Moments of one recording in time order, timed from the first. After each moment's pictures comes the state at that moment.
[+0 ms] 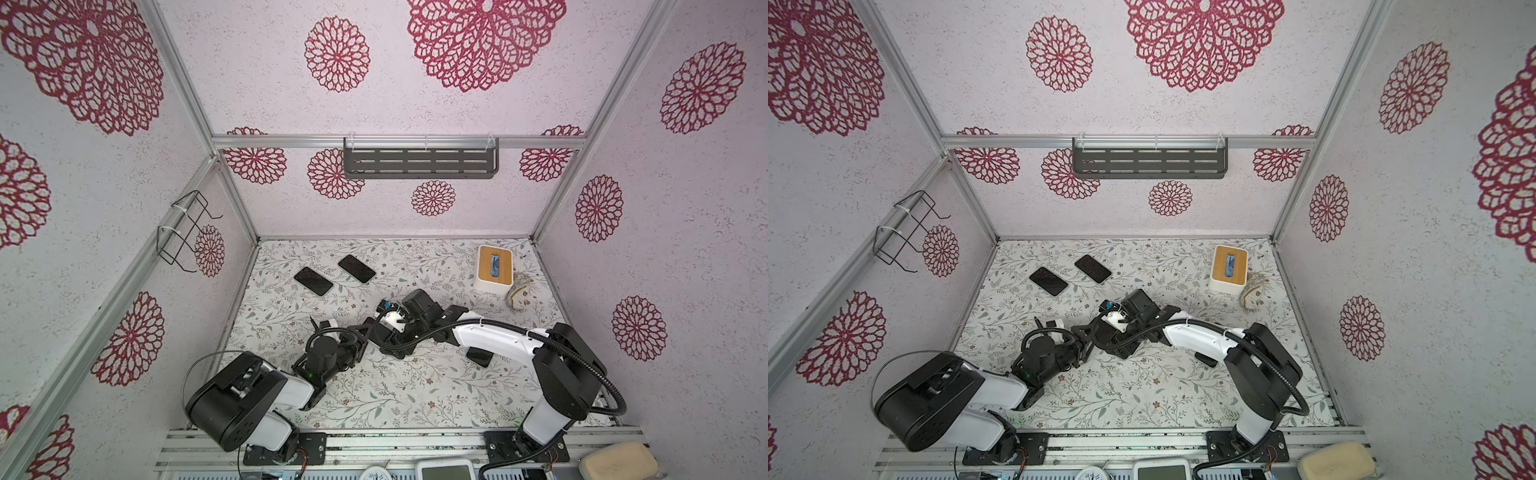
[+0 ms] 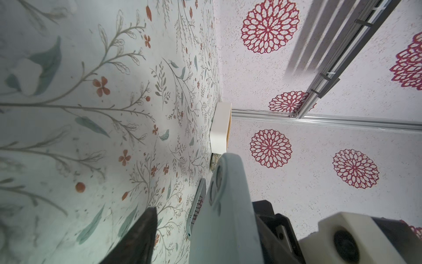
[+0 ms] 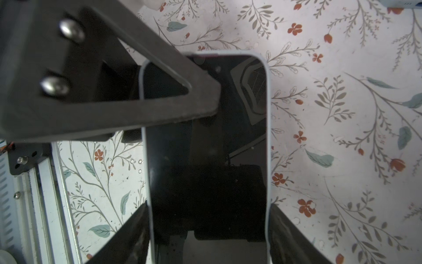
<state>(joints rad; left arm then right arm) -0.58 1.53 0.15 1.11 0.10 -1.51 0.85 1.67 1.10 -0.35 -0.32 -0.09</state>
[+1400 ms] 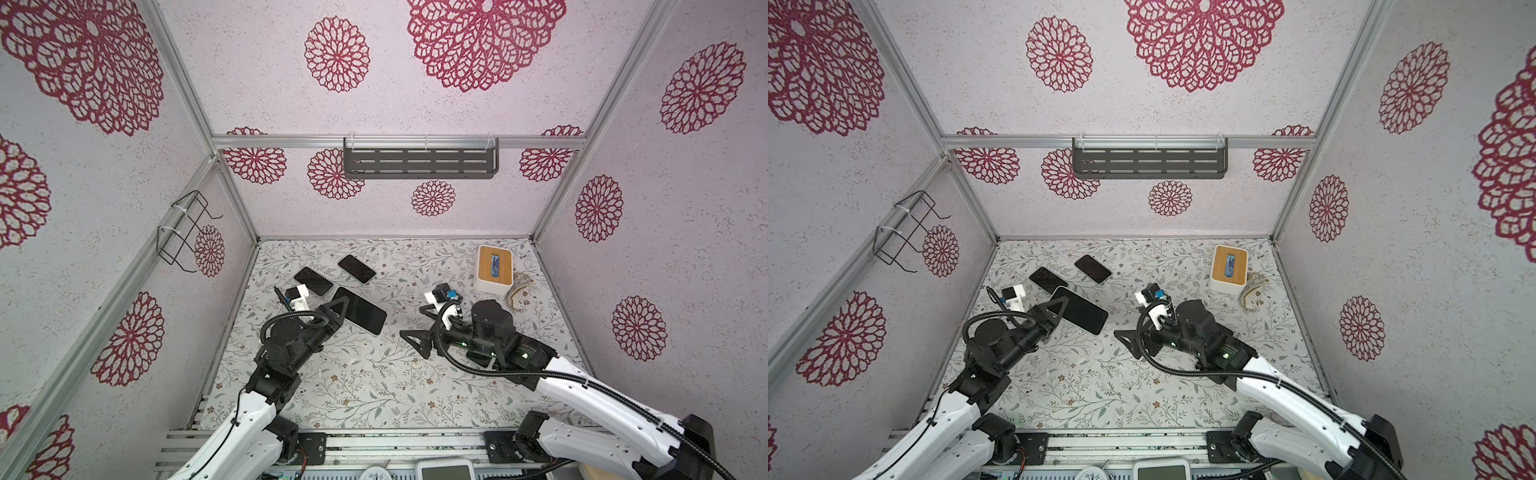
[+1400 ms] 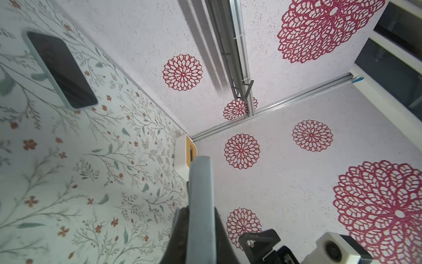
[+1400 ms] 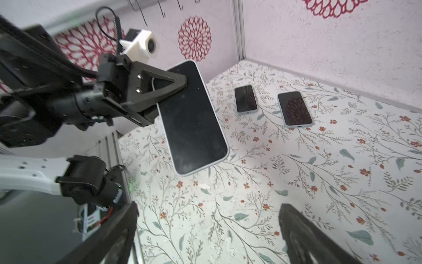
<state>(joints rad) -0.38 0.73 0.47 0.19 0.21 -1.09 0.84 0.94 0.75 -0.05 -0.26 0.27</state>
